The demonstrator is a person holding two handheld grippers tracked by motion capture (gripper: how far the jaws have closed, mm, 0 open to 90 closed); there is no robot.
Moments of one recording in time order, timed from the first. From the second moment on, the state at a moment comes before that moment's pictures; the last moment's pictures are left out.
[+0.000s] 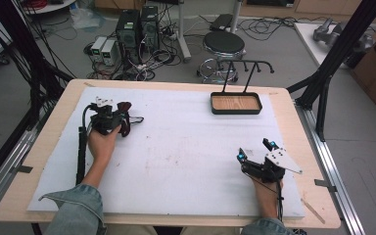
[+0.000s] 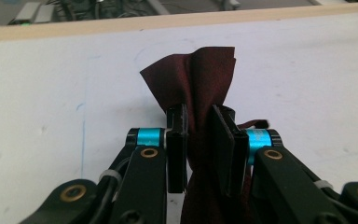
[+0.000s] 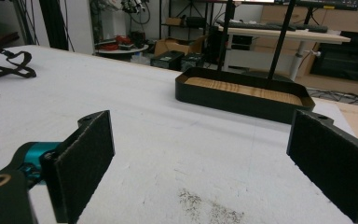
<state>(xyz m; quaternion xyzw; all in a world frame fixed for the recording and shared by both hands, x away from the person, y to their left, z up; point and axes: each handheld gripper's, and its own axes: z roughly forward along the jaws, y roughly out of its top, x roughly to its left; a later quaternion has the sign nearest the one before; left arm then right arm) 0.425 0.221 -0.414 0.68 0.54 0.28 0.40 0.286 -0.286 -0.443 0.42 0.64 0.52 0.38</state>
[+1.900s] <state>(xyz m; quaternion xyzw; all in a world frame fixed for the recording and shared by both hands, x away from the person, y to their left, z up) 0.454 0.059 -0.302 0.84 0.13 0.22 0.48 0.286 -0.287 -0.443 0.42 0.64 0.53 0.37</state>
